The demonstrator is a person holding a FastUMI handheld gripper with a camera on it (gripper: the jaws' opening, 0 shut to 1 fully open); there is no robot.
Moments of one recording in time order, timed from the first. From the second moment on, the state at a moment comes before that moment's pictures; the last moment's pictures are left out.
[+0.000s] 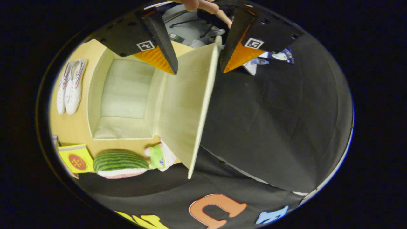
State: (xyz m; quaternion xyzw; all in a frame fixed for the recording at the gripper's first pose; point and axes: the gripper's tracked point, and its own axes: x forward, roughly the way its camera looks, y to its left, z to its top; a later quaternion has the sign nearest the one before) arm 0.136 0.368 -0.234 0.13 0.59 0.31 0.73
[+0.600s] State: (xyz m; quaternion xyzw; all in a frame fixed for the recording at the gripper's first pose) arm 0.121 0.396 -0.185 0.19 0.54 0.38 0.73
